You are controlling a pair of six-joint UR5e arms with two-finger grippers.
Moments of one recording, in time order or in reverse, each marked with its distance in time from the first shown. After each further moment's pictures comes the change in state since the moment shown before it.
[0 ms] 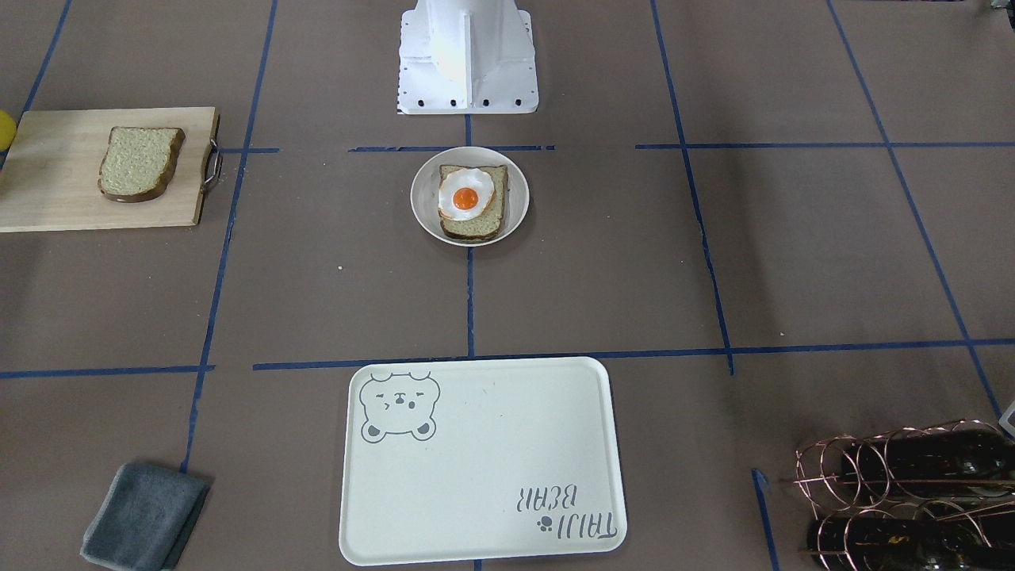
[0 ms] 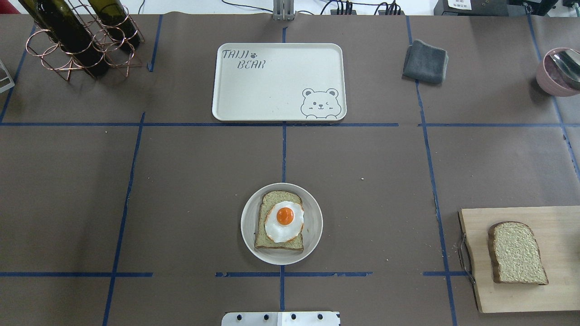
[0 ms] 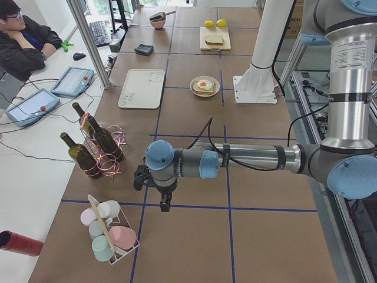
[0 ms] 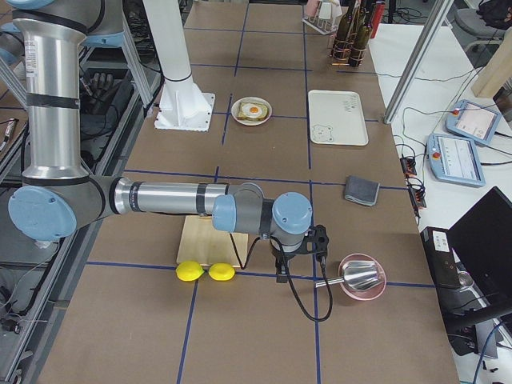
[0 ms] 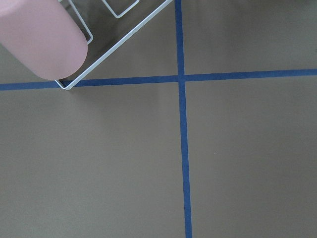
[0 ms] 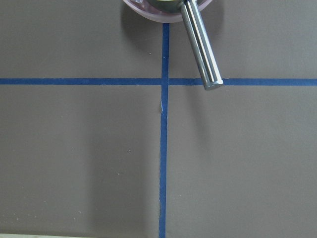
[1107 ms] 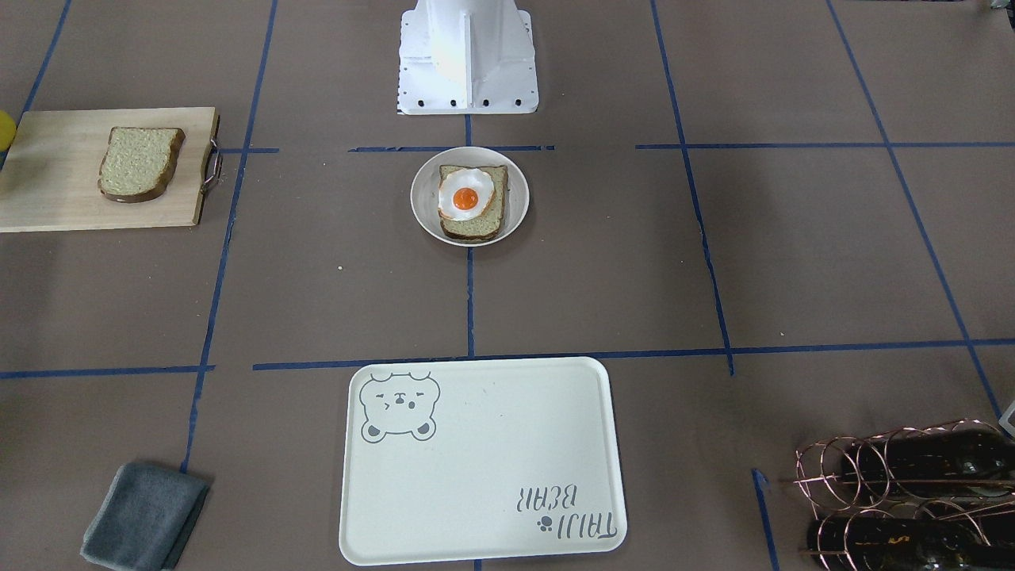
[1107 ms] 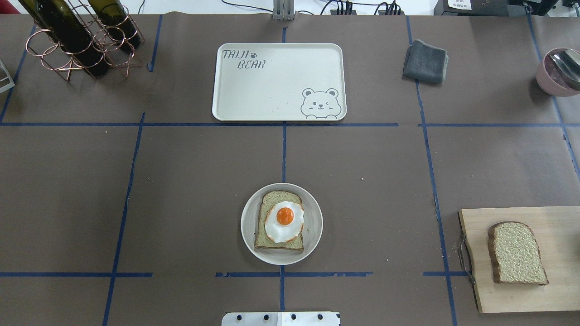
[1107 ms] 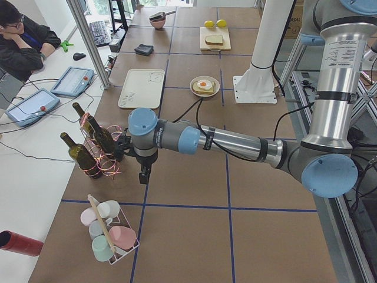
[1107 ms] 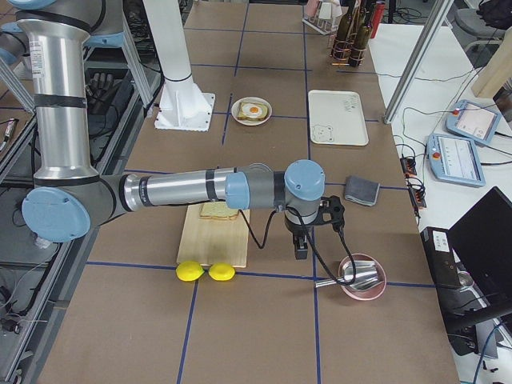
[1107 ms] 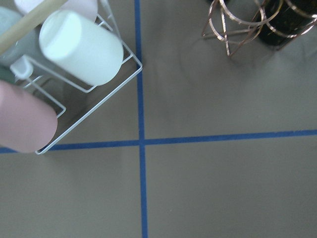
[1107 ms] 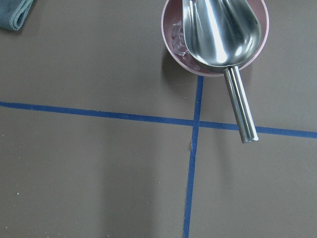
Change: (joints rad) left arm 0.047 -0.165 -0.049 -0.017 -0.007 -0.187; right arm -0.033 0.070 0.070 0.007 -0.005 0.055
